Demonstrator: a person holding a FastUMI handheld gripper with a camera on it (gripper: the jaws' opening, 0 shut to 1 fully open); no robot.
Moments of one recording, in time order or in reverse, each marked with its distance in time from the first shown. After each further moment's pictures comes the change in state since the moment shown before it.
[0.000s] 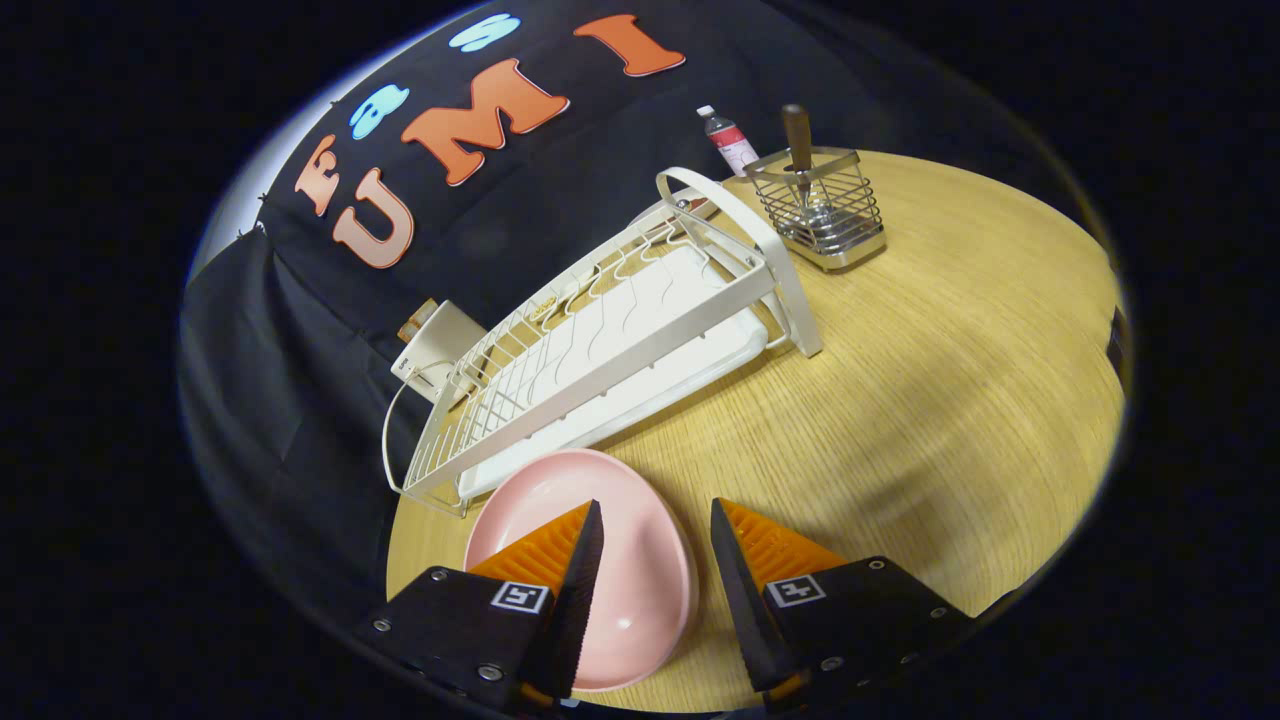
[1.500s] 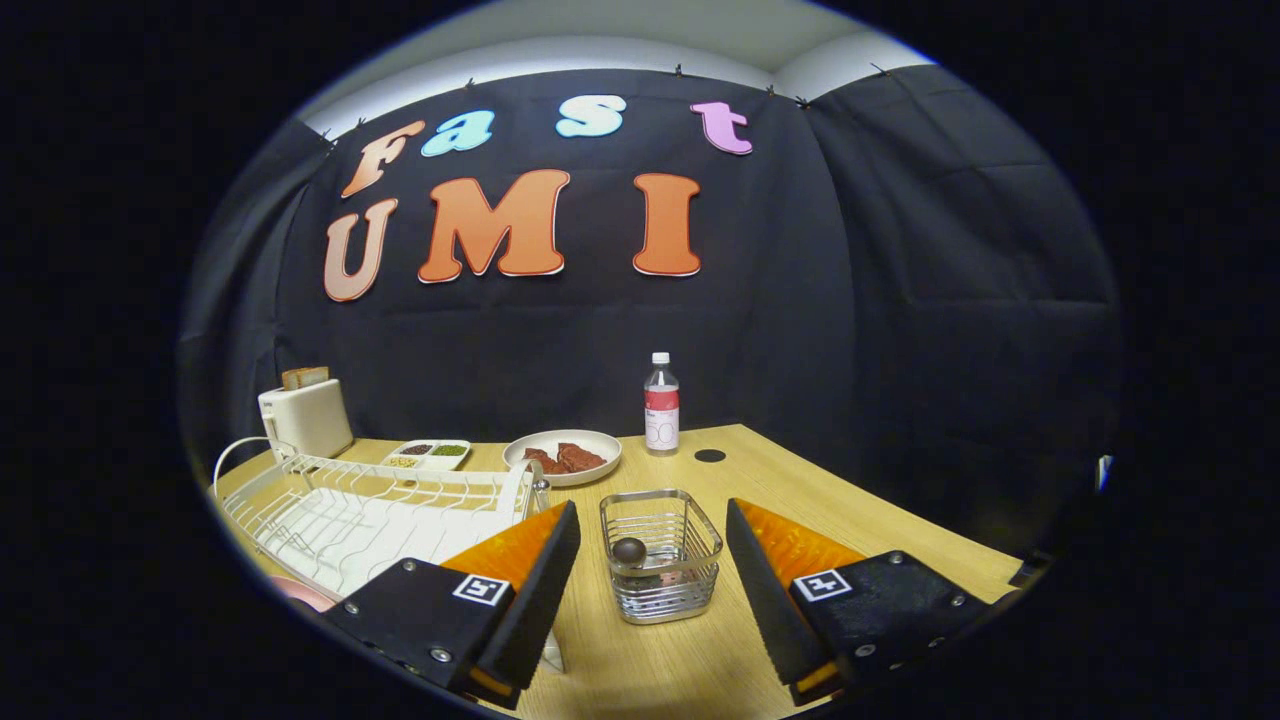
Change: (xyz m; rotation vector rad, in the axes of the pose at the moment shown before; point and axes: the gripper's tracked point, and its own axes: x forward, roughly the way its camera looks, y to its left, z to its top) arm 0.006 -0.086 0.232 -0.454 -0.631 -0.284
